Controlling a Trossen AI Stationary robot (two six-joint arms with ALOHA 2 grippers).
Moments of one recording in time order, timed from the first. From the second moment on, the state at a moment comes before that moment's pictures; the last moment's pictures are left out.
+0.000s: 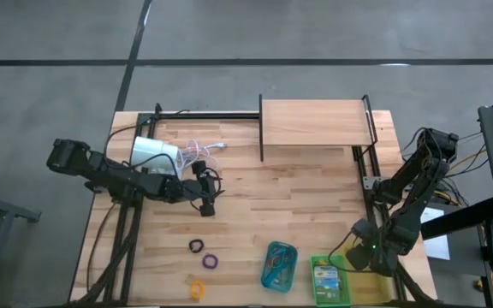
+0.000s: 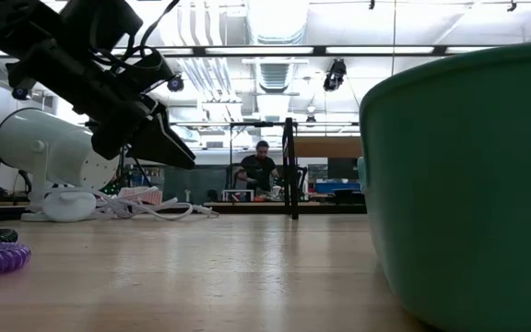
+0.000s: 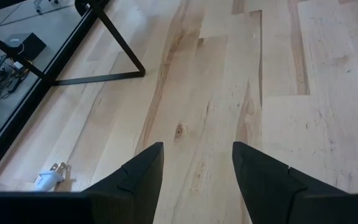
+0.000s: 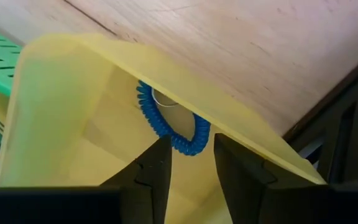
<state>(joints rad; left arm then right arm) -0.15 1.36 0.45 0.25 -0.47 0.05 1.15 1.28 0.66 -0.78 0.00 2.19</state>
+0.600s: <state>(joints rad) -0.15 1.36 0.45 0.25 -0.47 0.05 1.15 1.26 0.95 -1.15 0.16 2.08</state>
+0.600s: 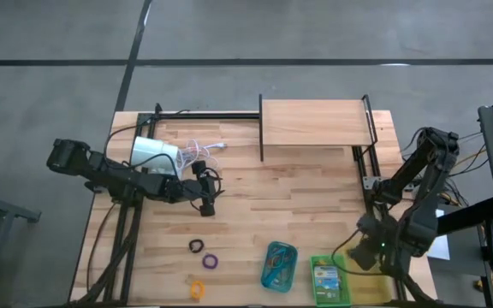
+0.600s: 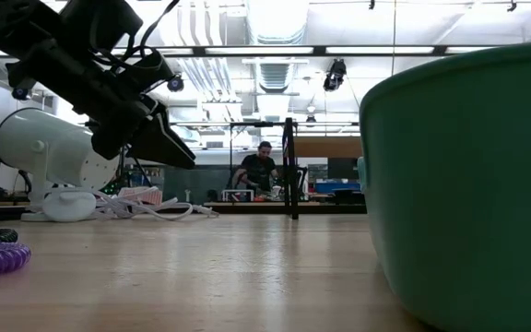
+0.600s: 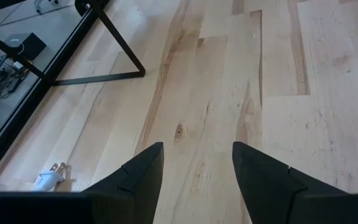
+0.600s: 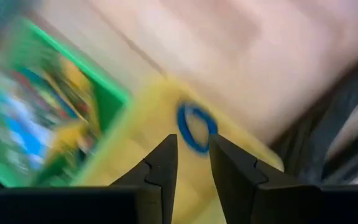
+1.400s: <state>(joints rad) -0.15 1.36 0.45 0.25 -0.47 0.05 0.66 1.18 0.75 -0.35 0.81 0.70</state>
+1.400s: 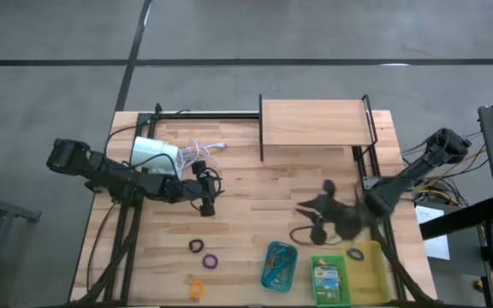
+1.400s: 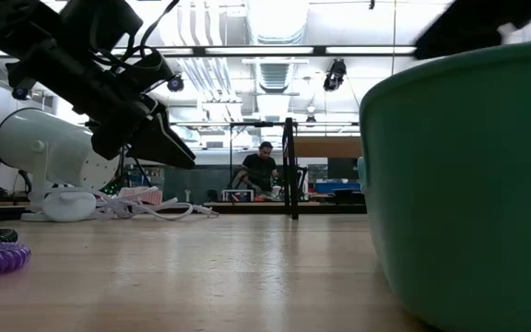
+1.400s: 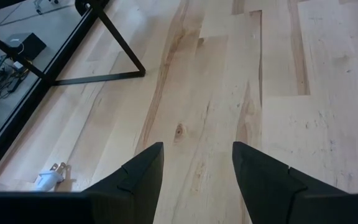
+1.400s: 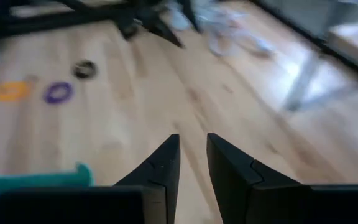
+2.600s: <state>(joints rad) -0.15 1.36 0.45 0.23 -0.47 0.05 0.21 1.49 0.56 0.56 0.34 0.05</state>
